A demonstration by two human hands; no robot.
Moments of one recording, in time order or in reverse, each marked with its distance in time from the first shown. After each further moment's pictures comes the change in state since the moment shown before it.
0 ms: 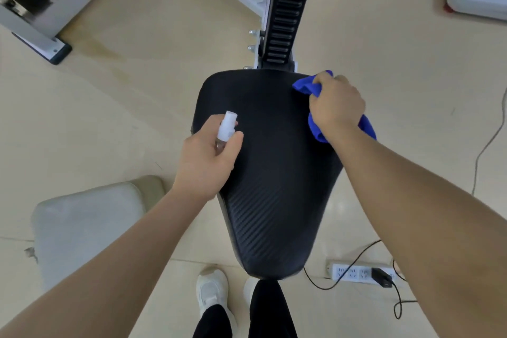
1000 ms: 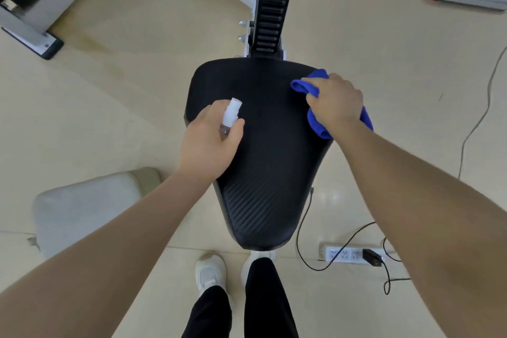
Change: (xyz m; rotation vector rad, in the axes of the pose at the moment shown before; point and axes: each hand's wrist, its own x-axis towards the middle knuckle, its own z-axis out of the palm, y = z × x) left_hand -0.005 0.006 0.011 0.214 0.008 0.146; right_hand -0.019 0.029 -0.009 -0.051 -0.111 -0.090
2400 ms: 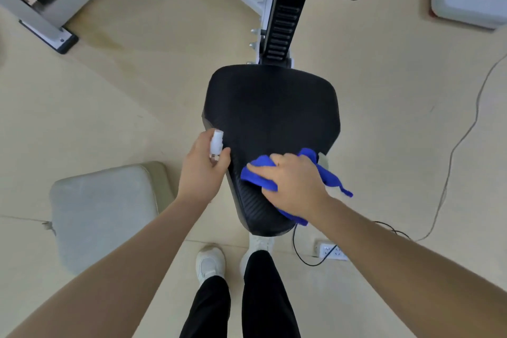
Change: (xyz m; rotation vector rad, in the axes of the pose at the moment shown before) left_hand -0.046 -0.037 -0.013 -0.229 -0.010 -0.206; right_hand -0.146 -0.055 -0.006 0.044 -0.067 -0.656
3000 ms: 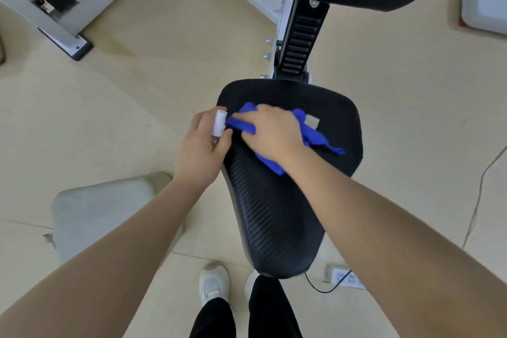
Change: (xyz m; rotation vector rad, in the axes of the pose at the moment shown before) left_hand 0.067 0.007 -0.008 0.125 0.089 0.184; right_hand 0.140 0.020 0.002 0.039 0.003 0.123
